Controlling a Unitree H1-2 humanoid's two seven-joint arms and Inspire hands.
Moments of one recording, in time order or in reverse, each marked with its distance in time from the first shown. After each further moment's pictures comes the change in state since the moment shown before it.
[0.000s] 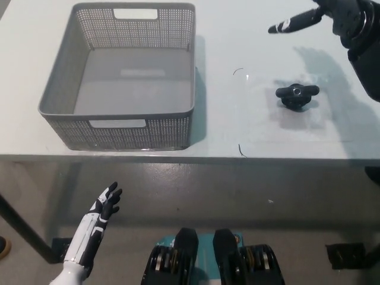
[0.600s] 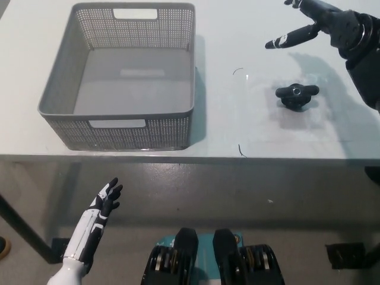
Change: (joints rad) left_arm -0.011 0.004 0.000 -0.009 0.000 0.003 -0.005; right_arm 0.001 0.021 -0.024 0.087 0.042 -0.061 0.003
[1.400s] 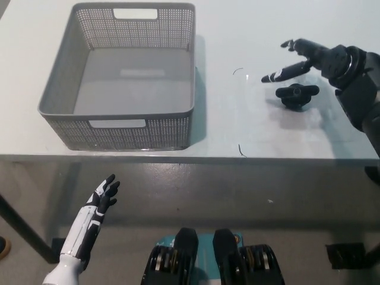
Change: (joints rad) left_arm -0.010 0.006 0.016 0.000 -0.002 0.000 -0.007; right_arm 0.043 0.050 -0.009 0.165 0.032 -0.012 -0.001
